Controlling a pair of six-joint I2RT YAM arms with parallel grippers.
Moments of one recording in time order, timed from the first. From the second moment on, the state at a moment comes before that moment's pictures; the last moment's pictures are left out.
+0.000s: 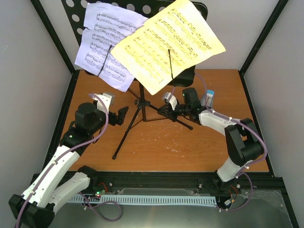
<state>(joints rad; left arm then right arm) -0.40 0.79 0.78 -0.28 0.11 -0.04 0.43 1.67 0.99 0.02 -0.79 -0.33</state>
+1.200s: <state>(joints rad) -0.40 0.74 0.77 -0.29 0.18 -0.14 0.47 1.00 0.55 0.18 -0.31 0.08</state>
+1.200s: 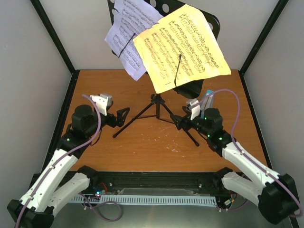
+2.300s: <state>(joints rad) -0.57 0.99 1.24 -0.06 0.64 -0.46 0.47 0.54 1.19 -0.18 -0.23 0.41</state>
